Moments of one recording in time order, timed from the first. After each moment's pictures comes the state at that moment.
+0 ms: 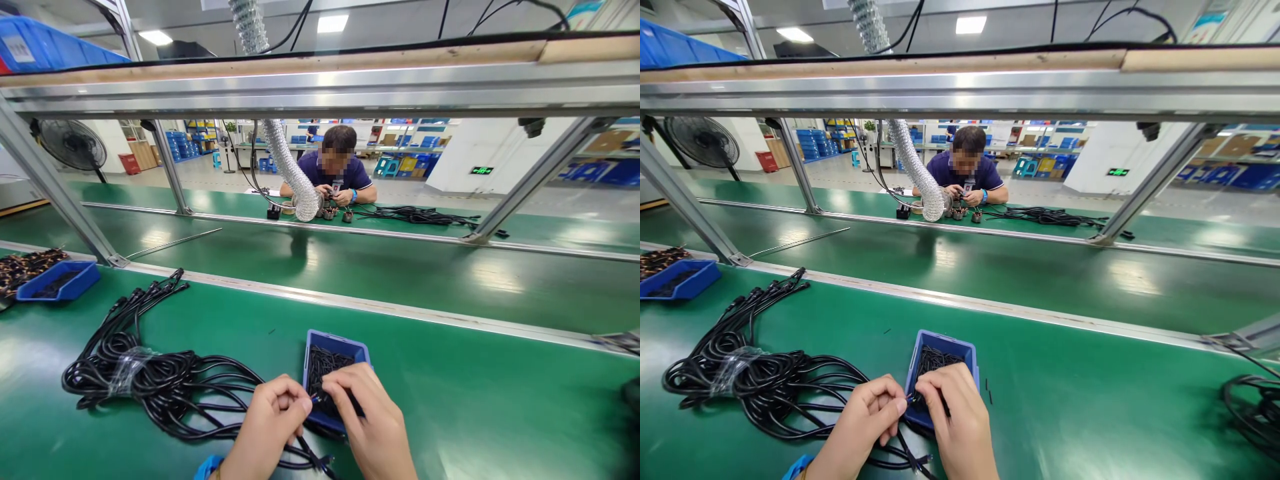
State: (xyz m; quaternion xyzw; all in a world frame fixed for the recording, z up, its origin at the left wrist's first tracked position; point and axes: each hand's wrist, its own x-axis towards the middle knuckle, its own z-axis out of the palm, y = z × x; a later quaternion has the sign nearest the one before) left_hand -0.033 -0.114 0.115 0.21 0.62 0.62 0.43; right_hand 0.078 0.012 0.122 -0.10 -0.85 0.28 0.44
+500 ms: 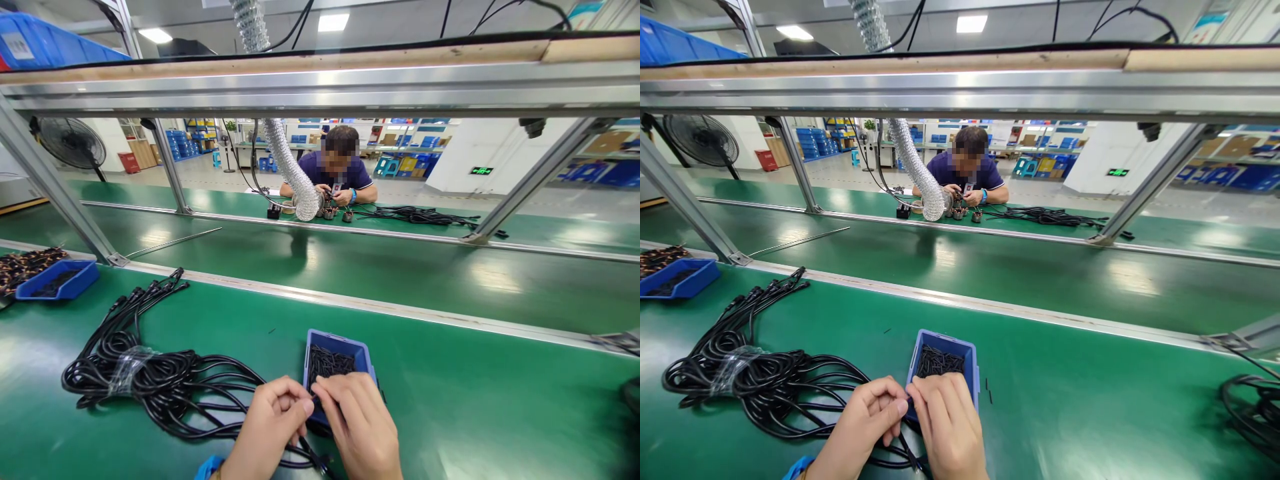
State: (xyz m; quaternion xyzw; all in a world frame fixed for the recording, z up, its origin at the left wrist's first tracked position) left_hand -0.031 -0.116 0.116 0.19 0.60 0.63 0.45; right_hand 0.073 -0.003 0.117 -0.06 -0.85 0.18 0.48
